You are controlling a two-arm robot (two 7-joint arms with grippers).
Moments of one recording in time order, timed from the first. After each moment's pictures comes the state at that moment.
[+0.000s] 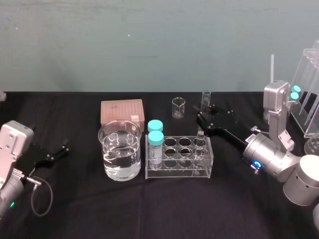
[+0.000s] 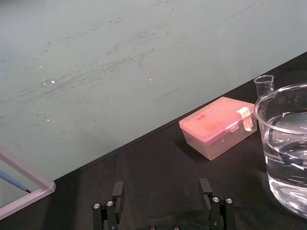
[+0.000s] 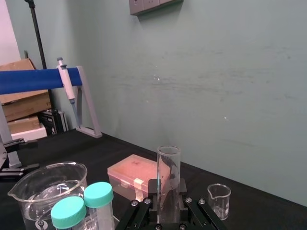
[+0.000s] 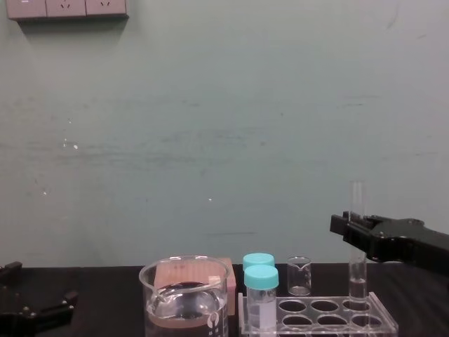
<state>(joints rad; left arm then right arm) -0.20 0.60 0.45 -1.41 -0.25 -0.12 0.03 0.42 0.34 -0.34 -1.13 0.48 -0.19 0.57</state>
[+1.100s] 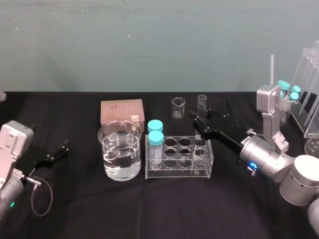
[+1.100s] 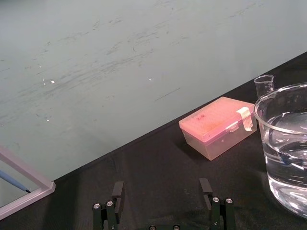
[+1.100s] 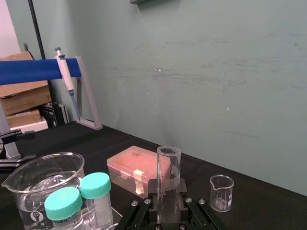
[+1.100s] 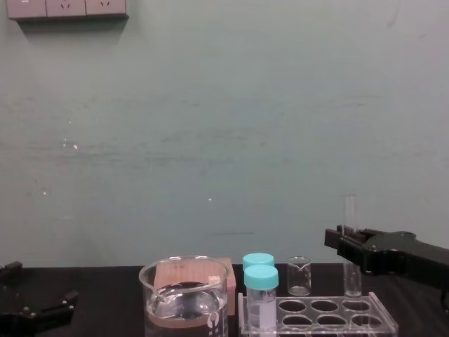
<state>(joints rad) -0.20 0.60 0.45 -1.41 -0.25 -0.12 0.03 0.45 0.32 -0.35 -1.06 0.46 -0.19 0.59</state>
